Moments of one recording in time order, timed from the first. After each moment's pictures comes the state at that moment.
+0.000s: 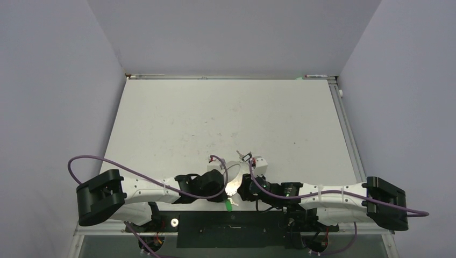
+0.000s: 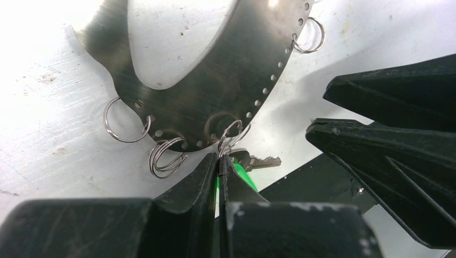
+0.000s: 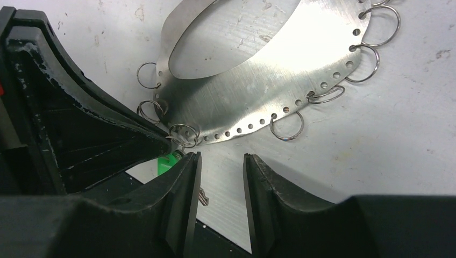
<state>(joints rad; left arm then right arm) -1.21 1.29 0.47 -0.05 -0.15 -1.03 1.28 1.10 0.40 -0.08 0.38 0.90</state>
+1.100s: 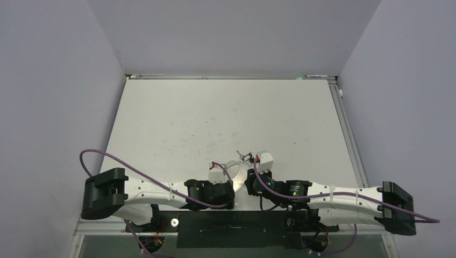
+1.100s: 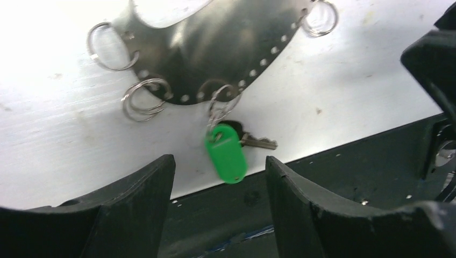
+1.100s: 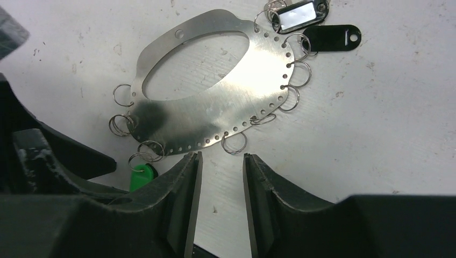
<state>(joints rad) -1.41 1.33 0.62 -0.38 -0.36 -1.28 1.28 0.99 0.46 -0.25 0.53 0.77</state>
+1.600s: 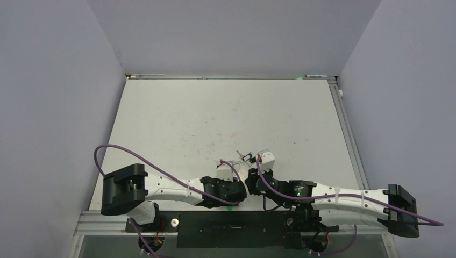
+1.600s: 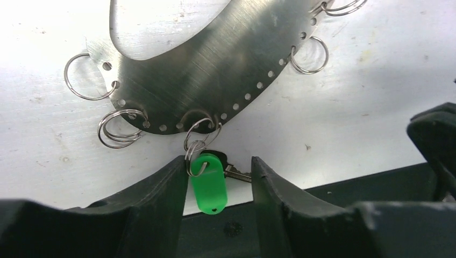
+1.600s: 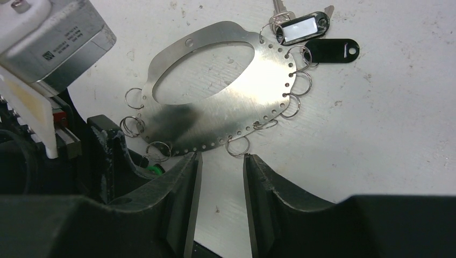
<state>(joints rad) -1.41 1.52 0.79 -0.44 -0.43 -1.32 1.28 0.92 0.46 -0.26 0.53 0.72</state>
